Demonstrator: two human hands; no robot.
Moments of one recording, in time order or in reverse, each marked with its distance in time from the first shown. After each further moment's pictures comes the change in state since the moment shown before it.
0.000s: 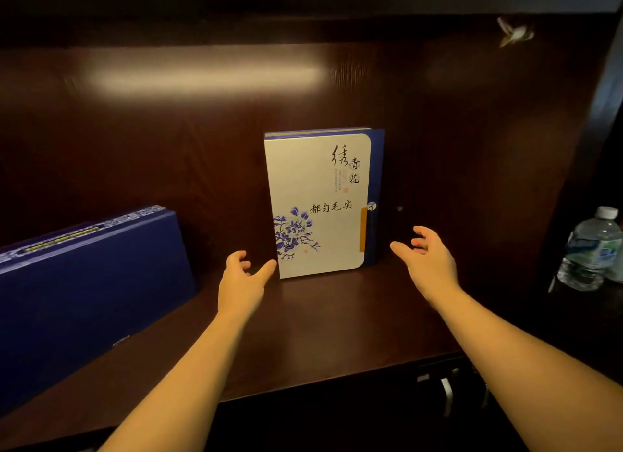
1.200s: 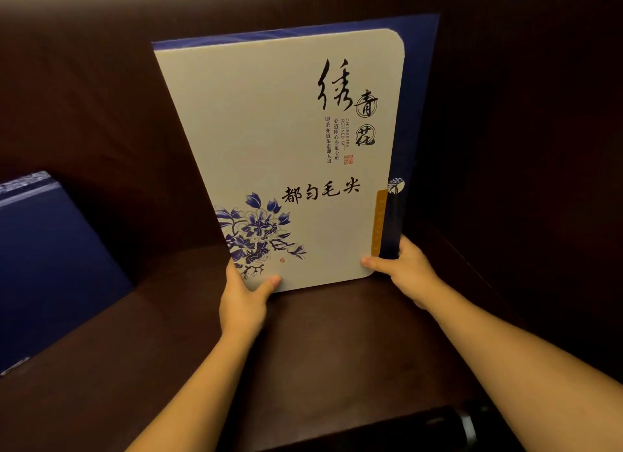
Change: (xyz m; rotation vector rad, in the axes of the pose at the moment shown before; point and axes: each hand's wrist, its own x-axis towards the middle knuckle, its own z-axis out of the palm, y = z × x) left_hand 0.051 -0.098 0.138 0.021 0.009 -0.092; right_hand 0.100 0.151 0.077 0.200 -0.454 0.101
